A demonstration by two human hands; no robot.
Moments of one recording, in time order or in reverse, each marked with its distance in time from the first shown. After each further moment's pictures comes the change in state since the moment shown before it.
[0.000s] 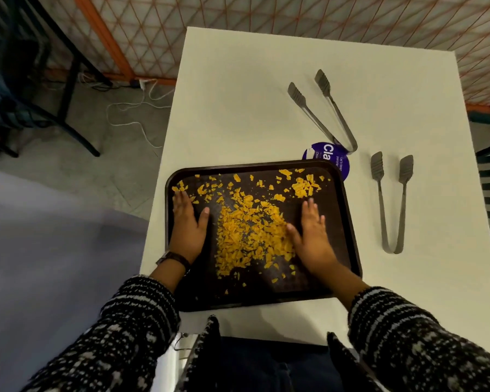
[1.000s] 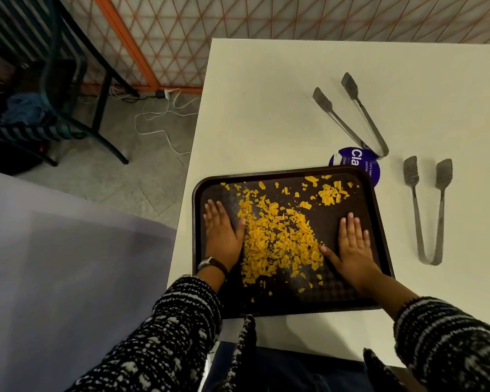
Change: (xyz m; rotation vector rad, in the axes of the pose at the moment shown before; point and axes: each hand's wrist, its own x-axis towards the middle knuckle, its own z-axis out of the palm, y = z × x) left_hand 0.004 -0.005 0.022 0.313 -0.055 0.025; right_hand -0.005 0.029 -0.011 -0.348 -0.298 0.082
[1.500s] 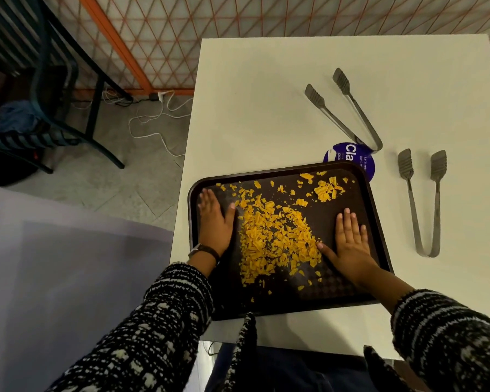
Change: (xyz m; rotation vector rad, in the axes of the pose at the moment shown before) left_hand 0.026 0.004 -0.018 -0.219 0.006 -0.025; right_hand 0.002 0.000 0.003 -0.002 0.026 -0.009
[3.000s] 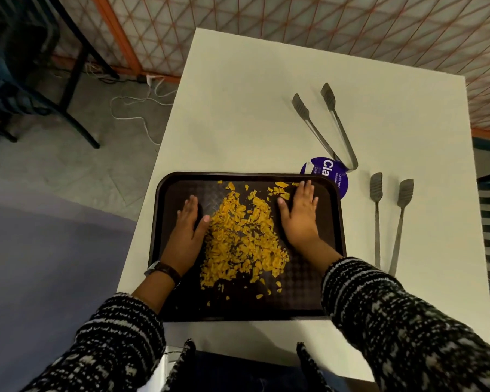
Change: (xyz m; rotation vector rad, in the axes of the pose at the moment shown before) left_hand -0.043 0.016 -0.001 -0.248 -0.018 0.064; right_hand 0.079 -0.040 -0.044 0.350 0.315 0.002
